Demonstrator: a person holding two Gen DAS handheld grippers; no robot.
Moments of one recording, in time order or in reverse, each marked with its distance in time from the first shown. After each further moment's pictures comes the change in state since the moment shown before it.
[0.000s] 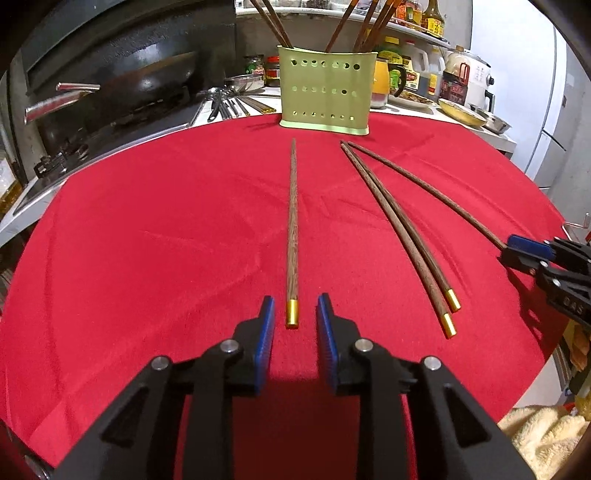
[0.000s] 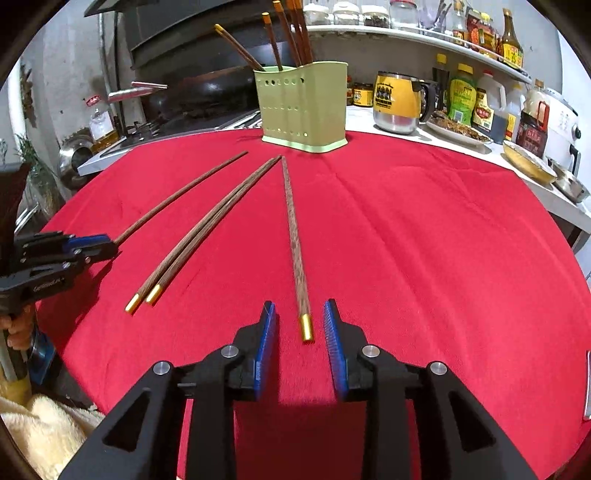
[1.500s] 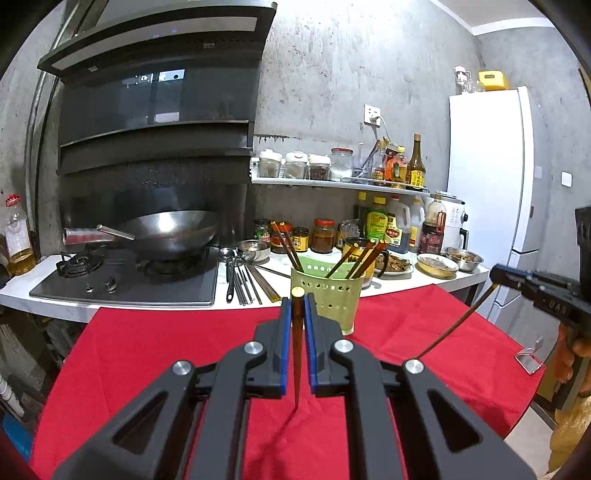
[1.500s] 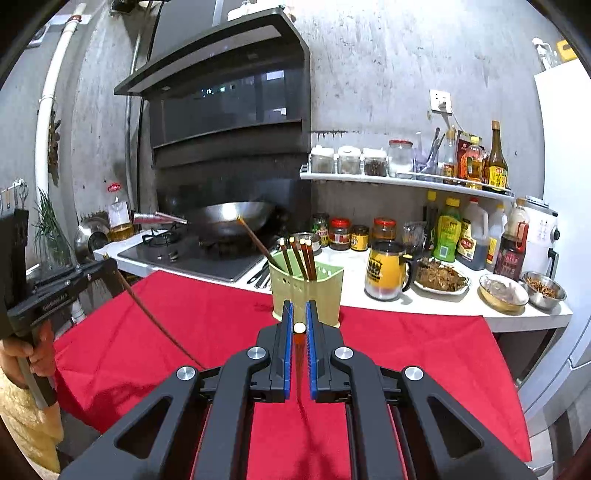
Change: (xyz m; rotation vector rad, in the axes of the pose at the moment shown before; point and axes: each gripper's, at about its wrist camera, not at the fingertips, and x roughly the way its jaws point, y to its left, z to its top) left arm -0.148 0.034 0.084 -0.052 -0.541 -0.059; right arm -0.138 0.011 0.129 -0.042 -0.421 -0.013
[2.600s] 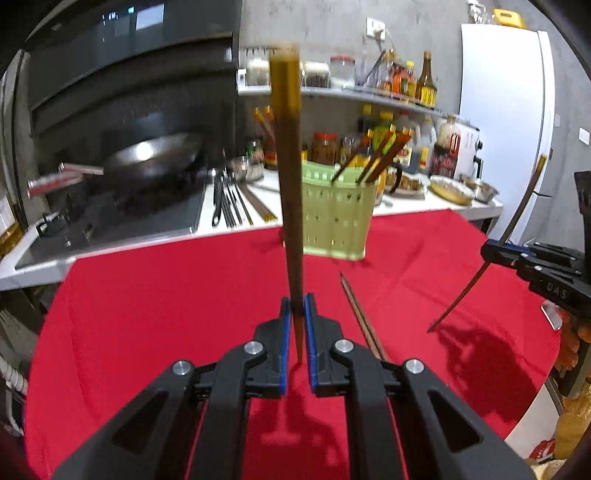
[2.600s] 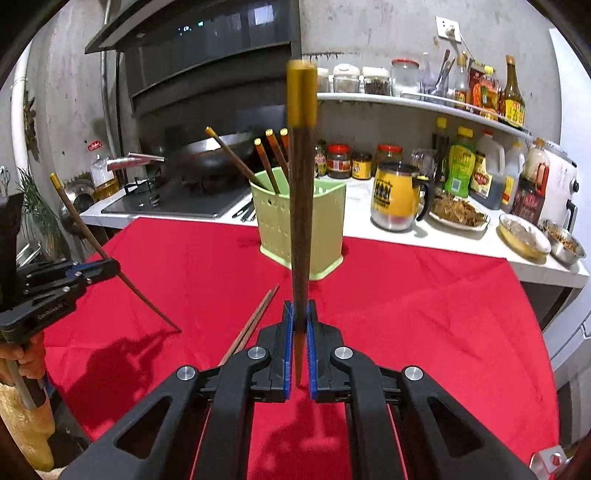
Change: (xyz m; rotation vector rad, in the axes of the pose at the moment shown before) left arm 0.092 -0.005 -0.045 0.033 0.321 0.010; right arm 0.091 -0.012 -0.049 0.046 0.259 0.001
